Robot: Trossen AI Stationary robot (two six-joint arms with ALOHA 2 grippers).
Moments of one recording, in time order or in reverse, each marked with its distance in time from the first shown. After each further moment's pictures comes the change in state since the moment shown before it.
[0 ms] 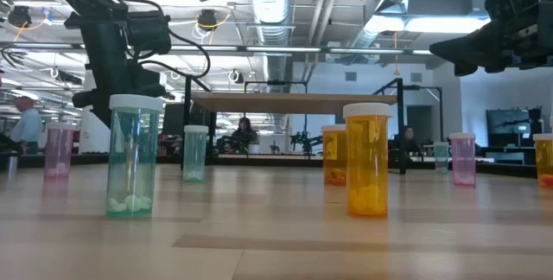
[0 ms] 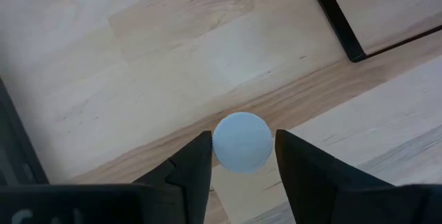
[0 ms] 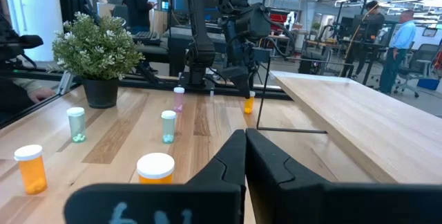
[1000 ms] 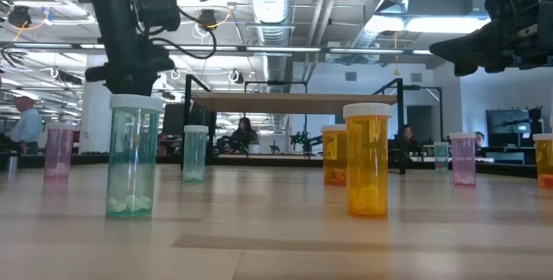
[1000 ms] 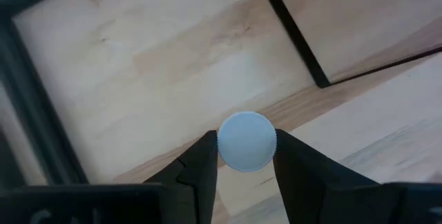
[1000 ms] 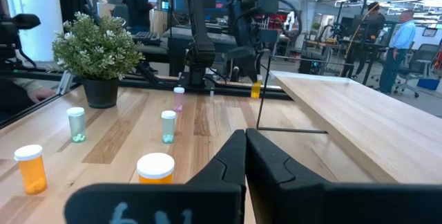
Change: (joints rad) left arm 0.000 0.000 0.211 -0.202 -0.021 0.031; right arm 0.000 0.000 0.000 0.000 0.000 0.000
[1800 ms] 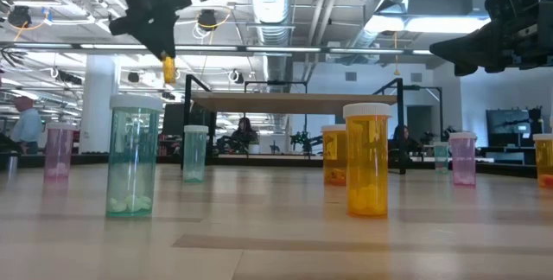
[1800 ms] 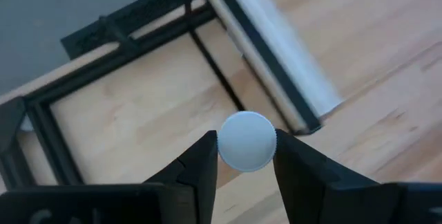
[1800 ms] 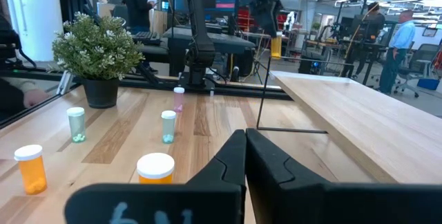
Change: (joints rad) left arm 0.014 0.000 0.389 -0.174 0.035 0.068; right arm 0.000 0.000 0.000 0.000 0.000 0.000
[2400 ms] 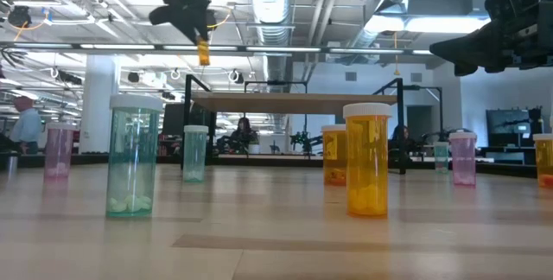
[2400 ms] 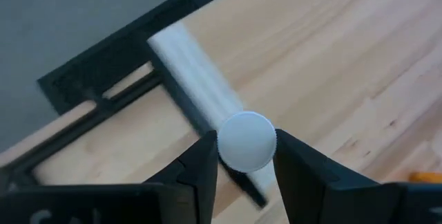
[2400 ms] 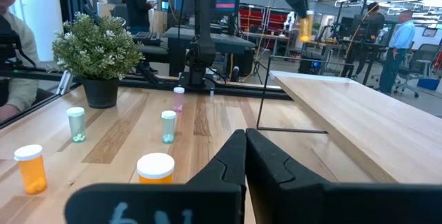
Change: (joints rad) left arm 0.059 0.282 0.390 -0.075 0.113 0.128; right arm 0.000 0.000 0.000 0.000 0.000 0.000
